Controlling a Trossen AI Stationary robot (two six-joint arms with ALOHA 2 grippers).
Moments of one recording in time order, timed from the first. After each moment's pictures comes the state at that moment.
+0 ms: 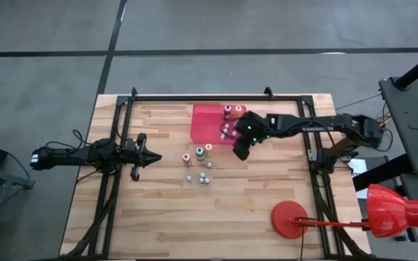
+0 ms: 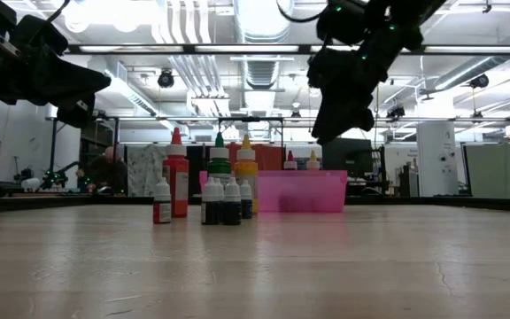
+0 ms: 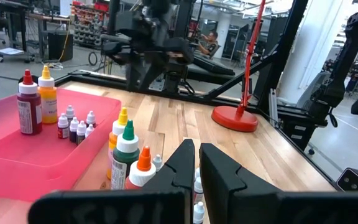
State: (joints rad) left arm 0.00 0.09 0.01 0.02 0.03 -0.19; right arm -0.22 1.47 0.96 -0.40 -0.06 0.38
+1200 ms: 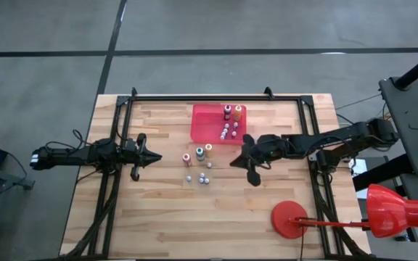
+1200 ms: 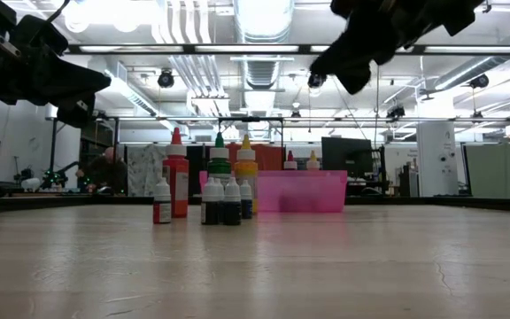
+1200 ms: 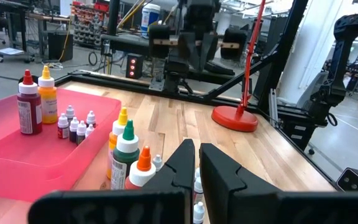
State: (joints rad) left arm 0.00 0.09 0.01 0.02 0.03 -0.19; right arm 0.07 1.28 0.76 0.03 -0.06 0.18
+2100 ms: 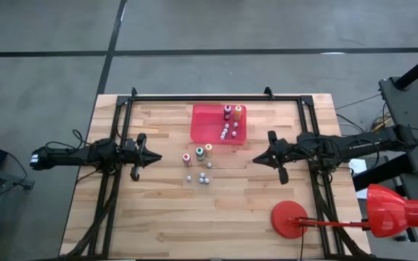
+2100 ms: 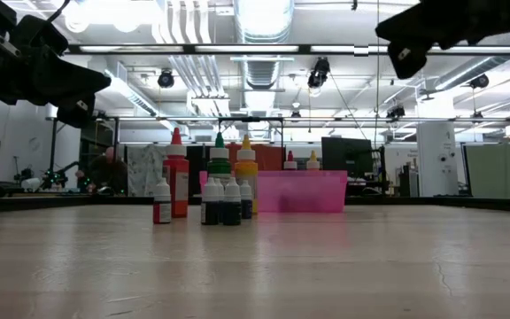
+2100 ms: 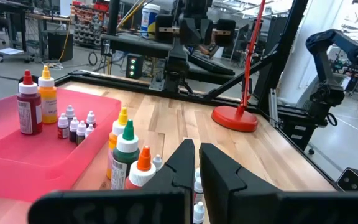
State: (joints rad) left arm 0.00 0.09 0.01 0.02 0.03 -0.19; right arm 0.09 0.76 0.42 0.15 -0.06 0.18
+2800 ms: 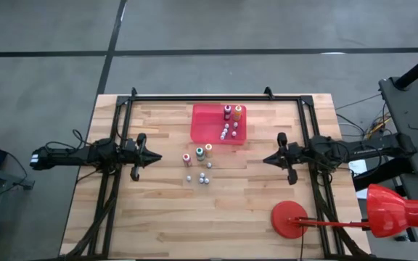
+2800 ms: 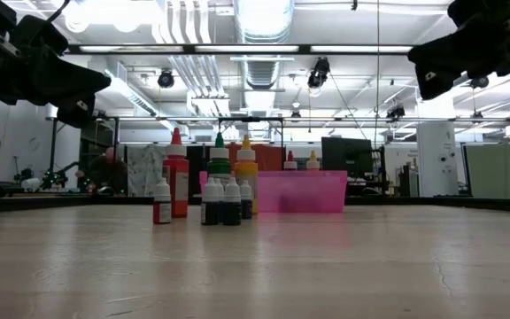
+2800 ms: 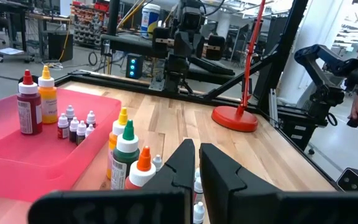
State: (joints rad) left arm 0.00 0.09 0.01 0.02 0.03 -0.19; right arm 0.07 0.46 0.17 0.20 -0.06 0.10
